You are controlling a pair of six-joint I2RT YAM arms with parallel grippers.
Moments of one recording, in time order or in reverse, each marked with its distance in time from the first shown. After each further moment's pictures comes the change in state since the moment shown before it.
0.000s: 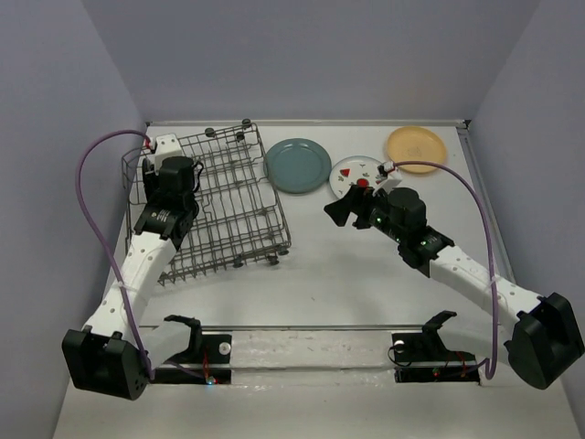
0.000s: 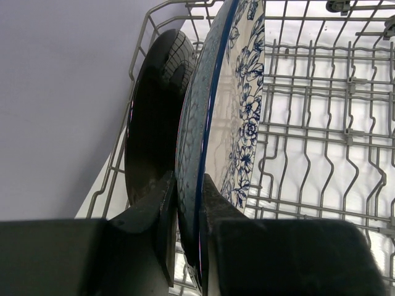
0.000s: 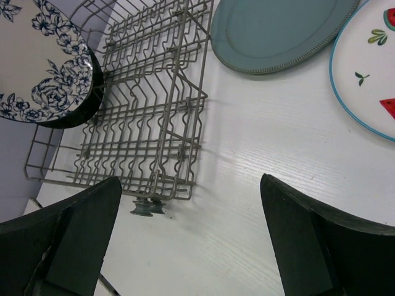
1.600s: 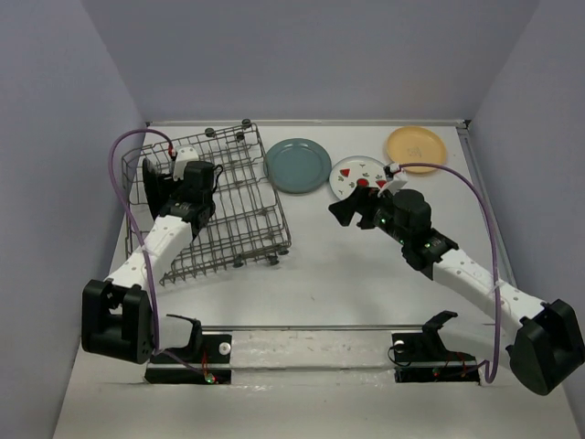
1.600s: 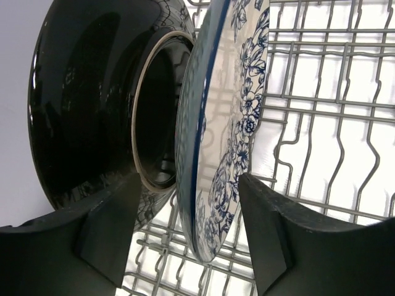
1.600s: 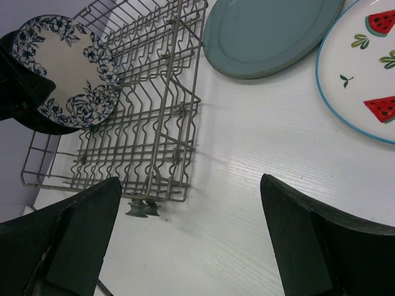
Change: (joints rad) left arm -0.026 0.212 -0.090 0.117 -0.092 -0.018; right arm -0.023 -0.033 -0.029 0.001 0.009 -0.001
